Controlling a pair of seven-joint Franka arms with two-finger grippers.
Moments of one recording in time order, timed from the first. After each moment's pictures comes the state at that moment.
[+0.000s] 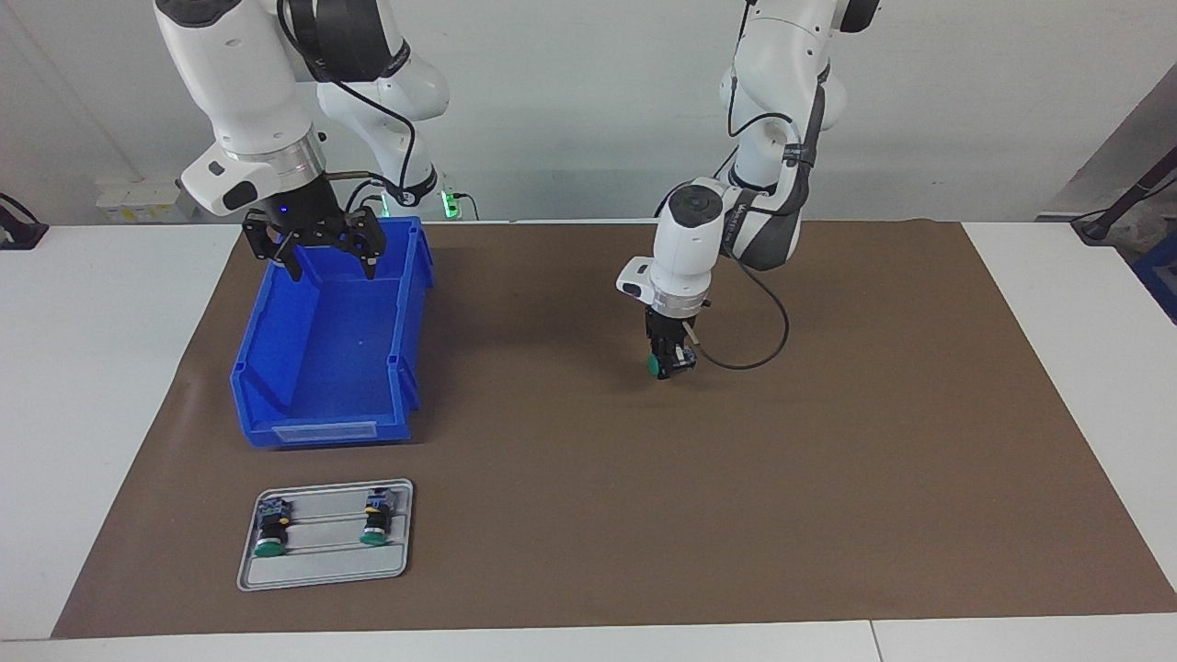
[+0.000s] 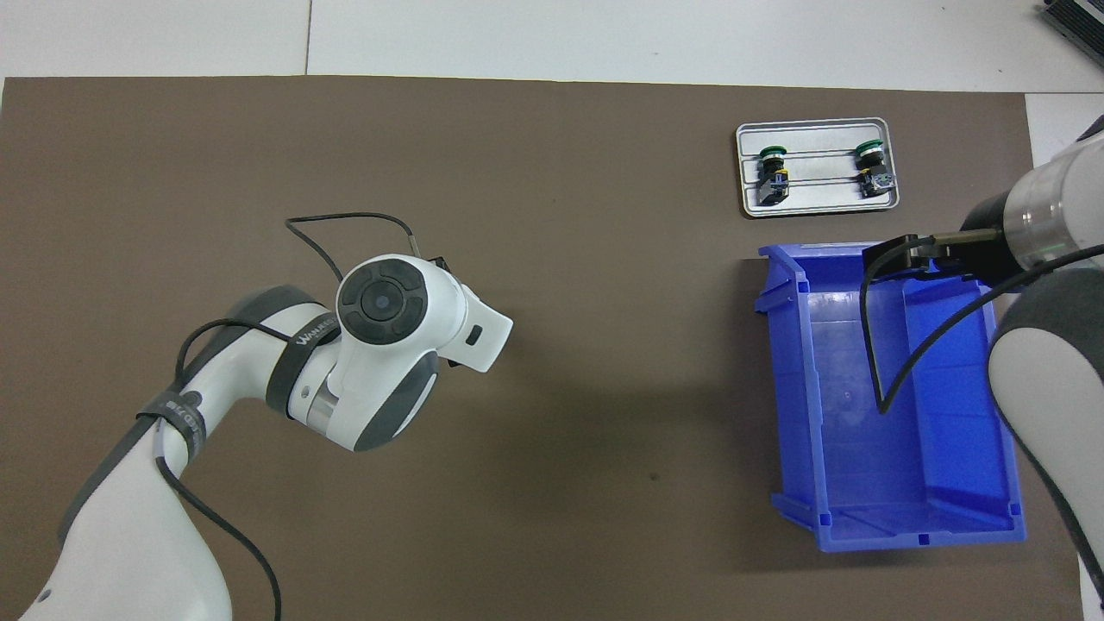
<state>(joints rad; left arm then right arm) -0.41 0.25 -0.13 -1.97 0.08 2.35 0.75 0.09 0.00 0.01 -1.64 -0.02 1.67 0.09</state>
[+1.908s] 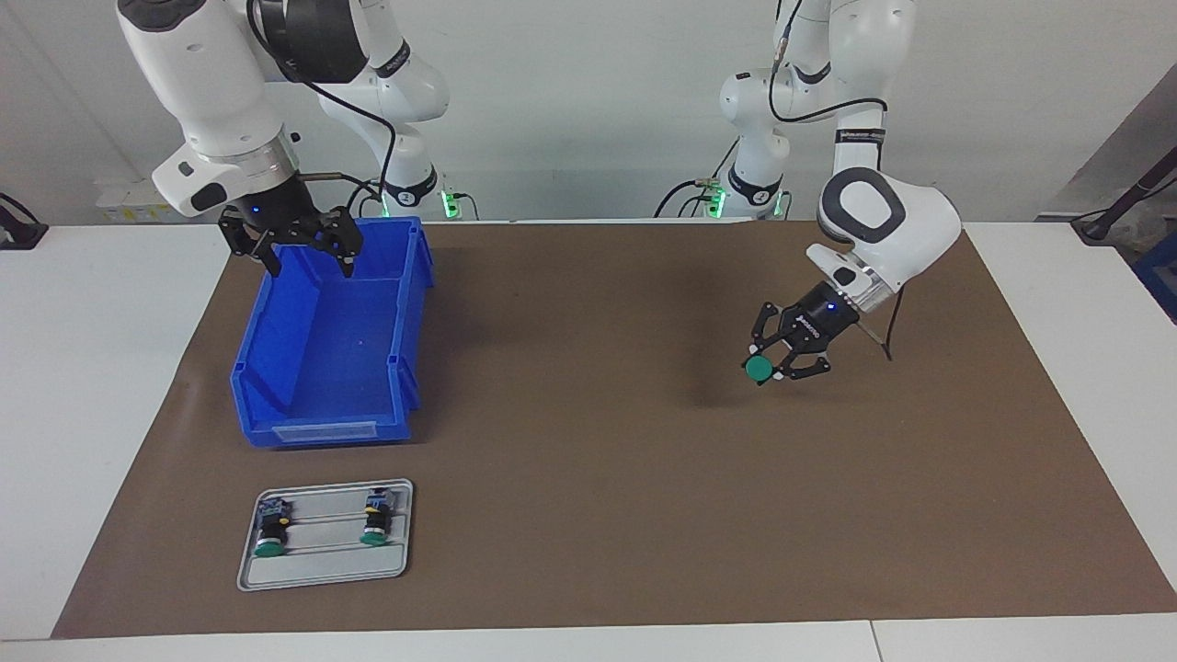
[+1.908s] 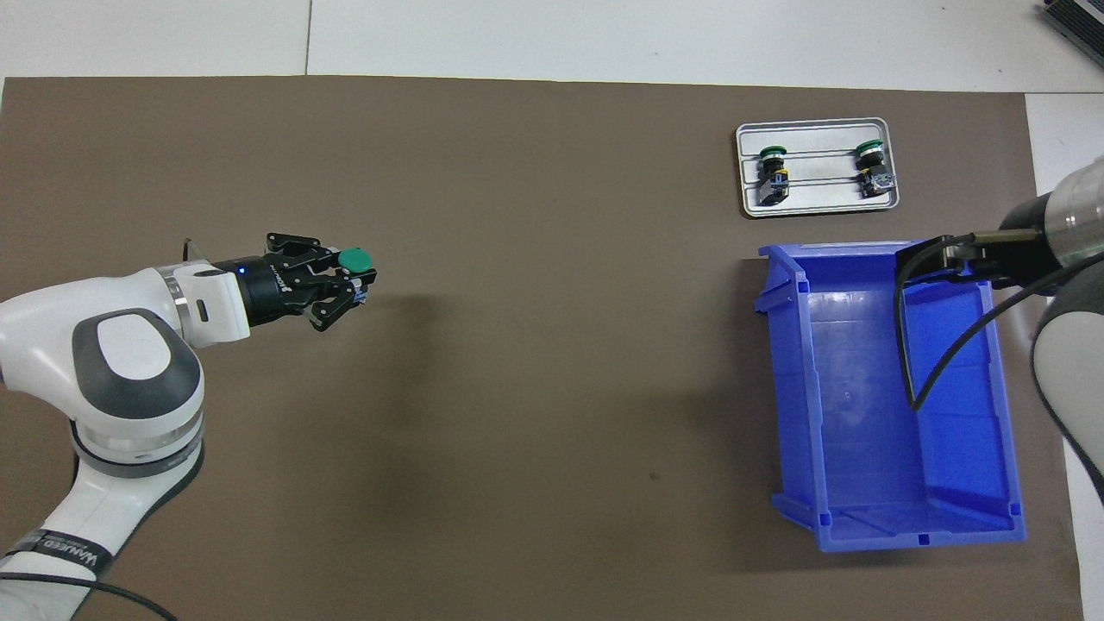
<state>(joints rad) -0.06 0.07 -0.15 -2.20 -1.27 2.46 1.64 0.04 0.00 0.02 -1.64 -0.02 1.65 0.08</state>
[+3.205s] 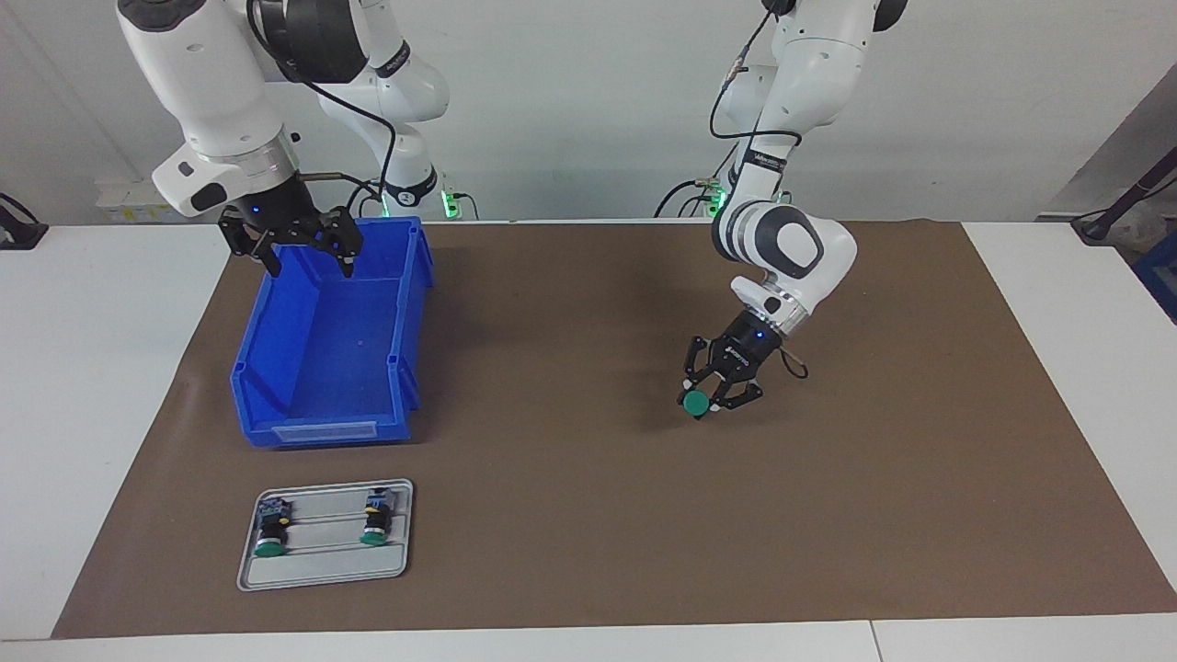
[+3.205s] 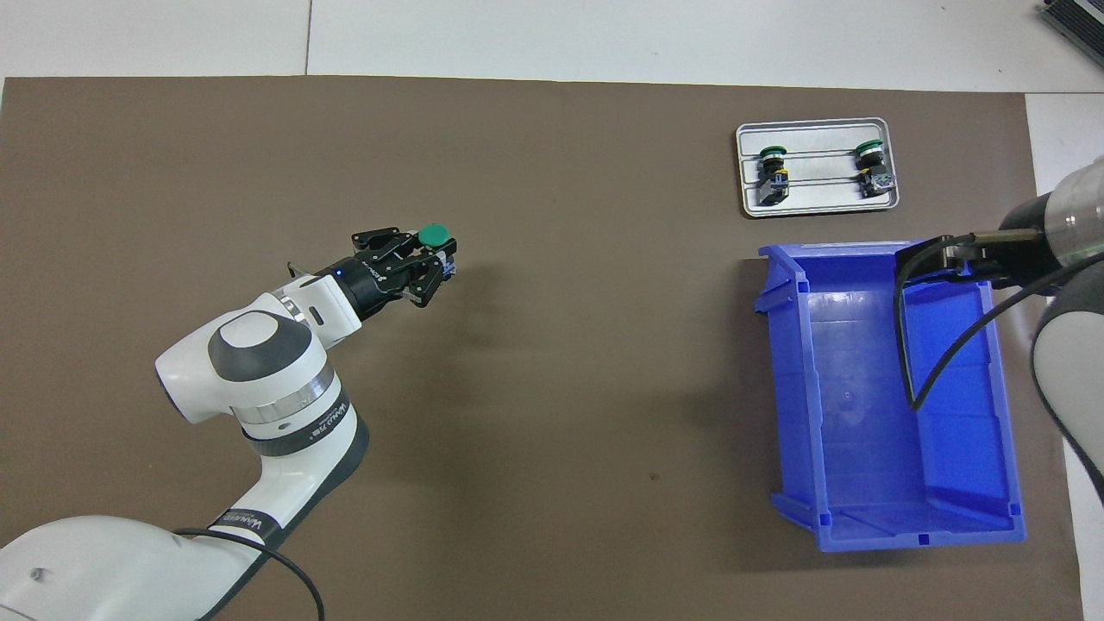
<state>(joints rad) -0.24 0.25 -0.14 -2.09 -2.03 2.62 2.04 0.04 0.00 0.02 -1.64 -0.02 1.65 0.08</state>
